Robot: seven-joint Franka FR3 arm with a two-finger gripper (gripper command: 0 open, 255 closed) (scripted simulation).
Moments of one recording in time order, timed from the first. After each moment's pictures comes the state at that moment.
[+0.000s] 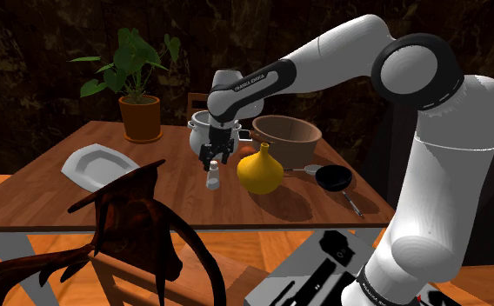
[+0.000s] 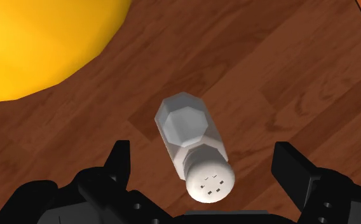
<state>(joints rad) 0.09 0.22 0.07 -1.96 0.09 2.19 -0.06</state>
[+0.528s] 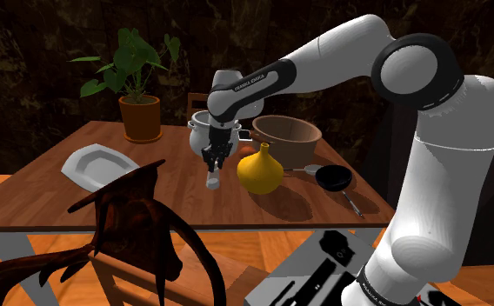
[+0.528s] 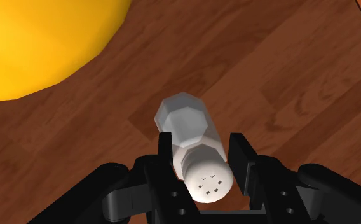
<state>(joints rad) 0.09 0.22 0.07 -1.96 0.09 2.19 -0.06</state>
